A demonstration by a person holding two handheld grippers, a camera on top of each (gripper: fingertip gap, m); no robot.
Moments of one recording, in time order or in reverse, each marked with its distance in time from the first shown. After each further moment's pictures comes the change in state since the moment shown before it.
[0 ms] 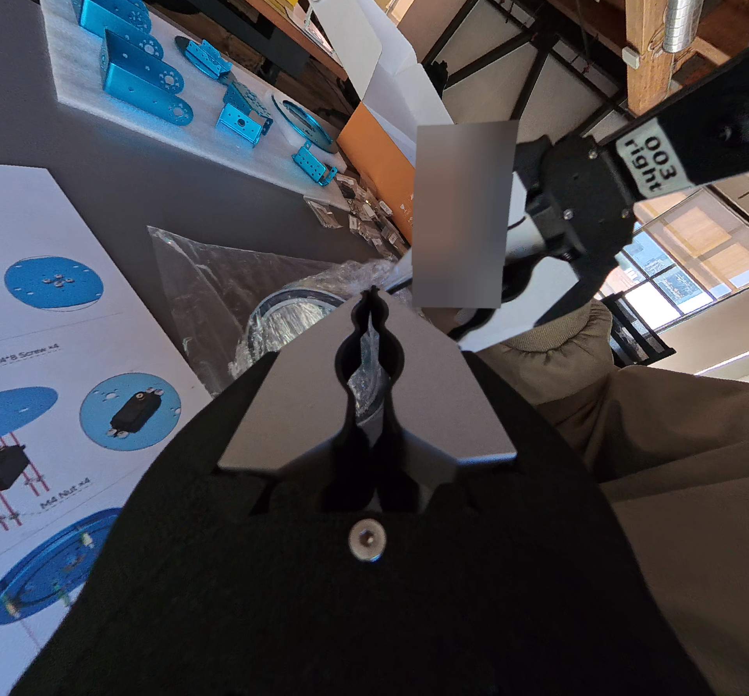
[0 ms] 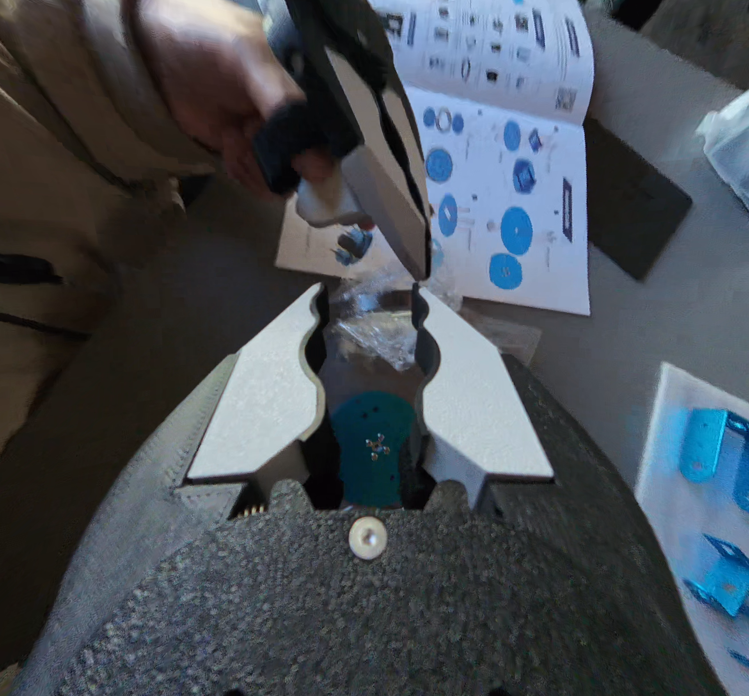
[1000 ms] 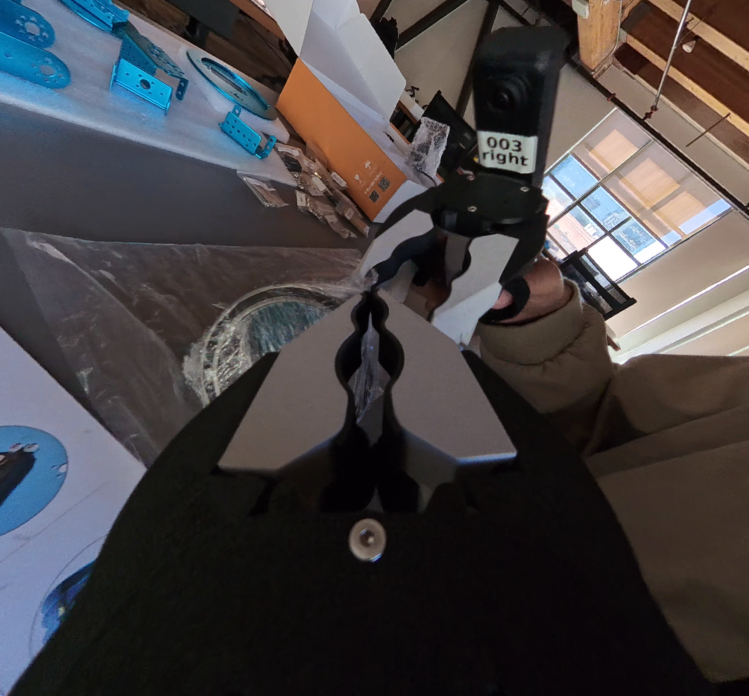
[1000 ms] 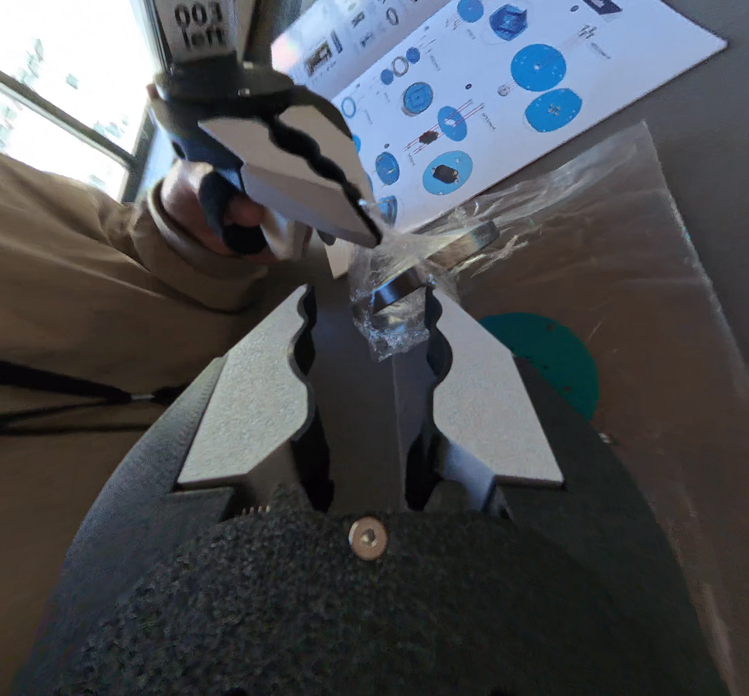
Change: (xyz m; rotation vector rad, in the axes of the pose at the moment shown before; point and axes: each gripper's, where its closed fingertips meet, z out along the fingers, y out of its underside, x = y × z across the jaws) left arm 0.030 0.023 0.028 -0.071 0.119 0.043; right arm -0.018 0.040 -0.011 0.170 -0.097 0.759
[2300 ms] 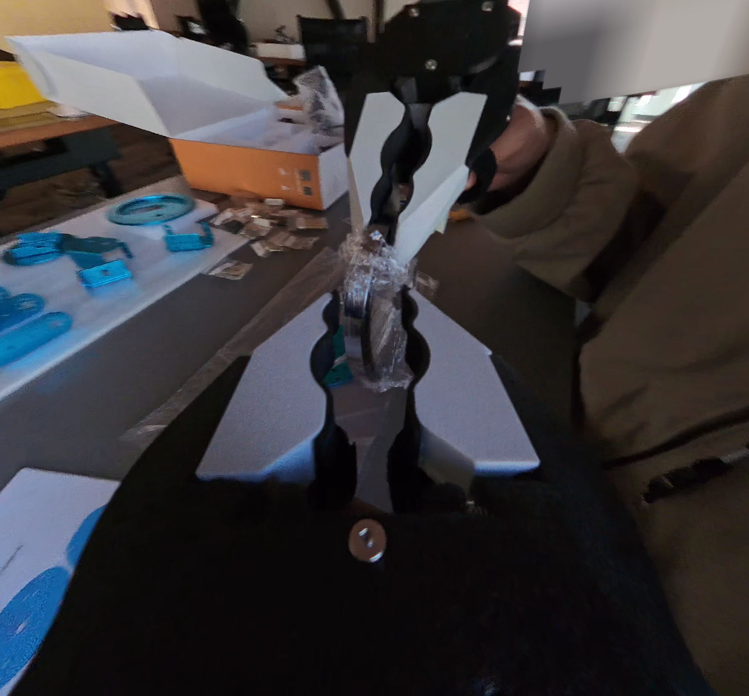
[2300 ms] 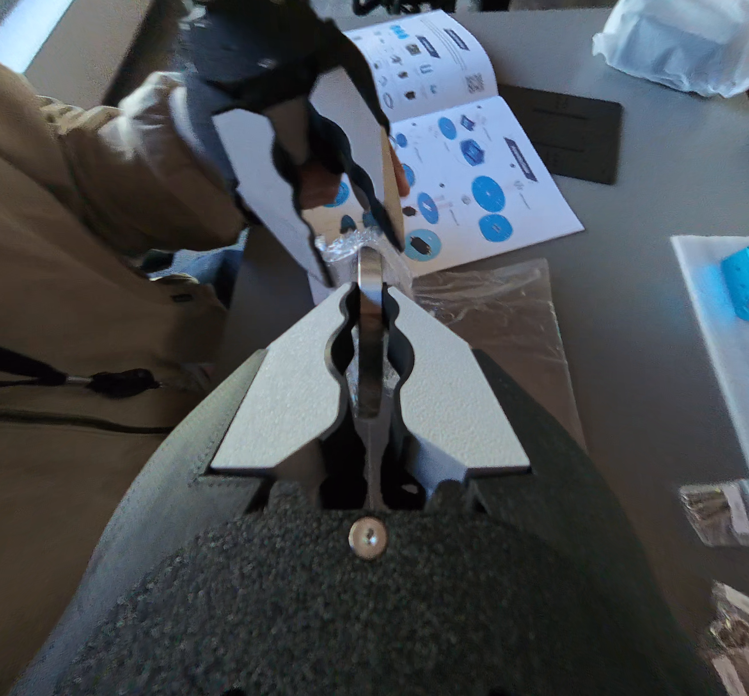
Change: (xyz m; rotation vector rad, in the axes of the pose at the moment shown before) left arm 0.040 -0.009 -0.033 -0.149 0.218 0.700; right arm -0.042 -0.039 -0.025 0.039 0.233 -0.375
